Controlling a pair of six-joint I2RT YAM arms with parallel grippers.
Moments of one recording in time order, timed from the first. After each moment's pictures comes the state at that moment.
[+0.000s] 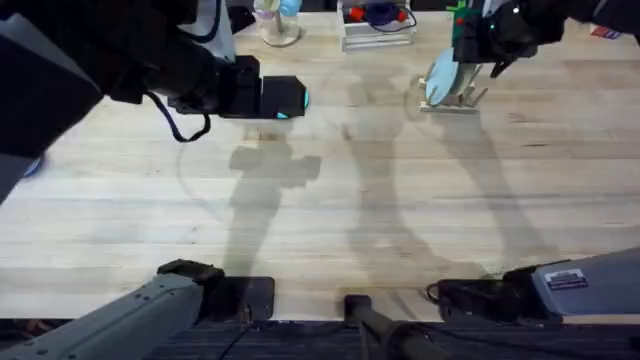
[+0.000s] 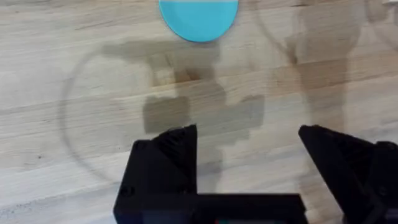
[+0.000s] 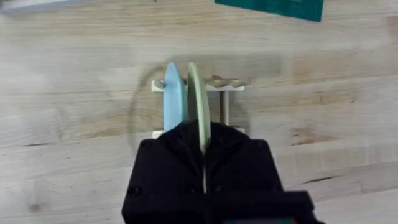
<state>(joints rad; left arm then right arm) -0.21 1.21 1.17 -1.05 0.13 -0.16 0.15 1.65 1.34 -0.72 0.26 0.16</state>
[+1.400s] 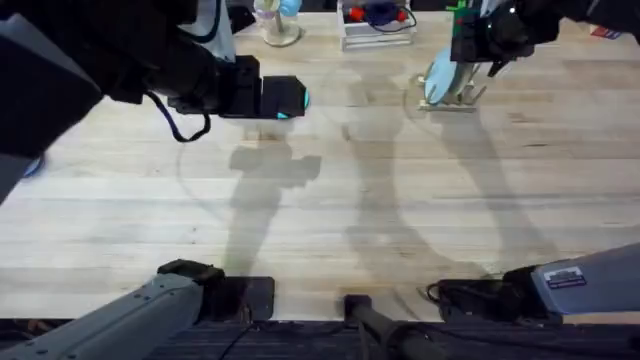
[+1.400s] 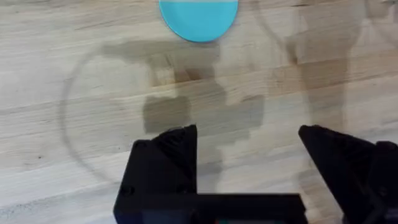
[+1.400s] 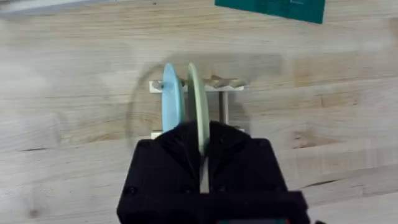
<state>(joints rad) -0.21 1.21 1.17 -1.05 0.13 -0.16 0.15 1.67 1.35 -0.71 0.26 0.16</state>
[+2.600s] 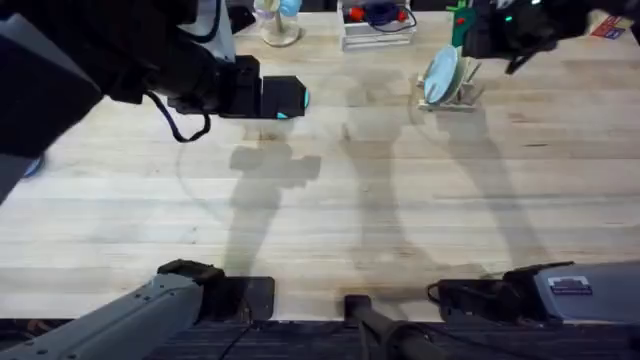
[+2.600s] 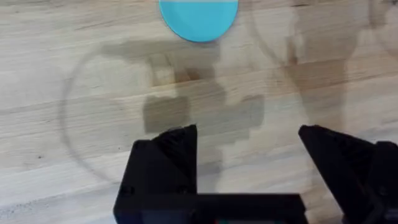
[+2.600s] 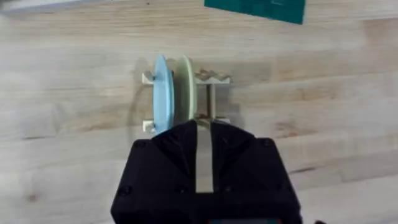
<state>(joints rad) -0.21 1.21 1.17 -1.05 0.13 -0.16 0.15 1.57 1.35 -0.78 0.29 0.16</state>
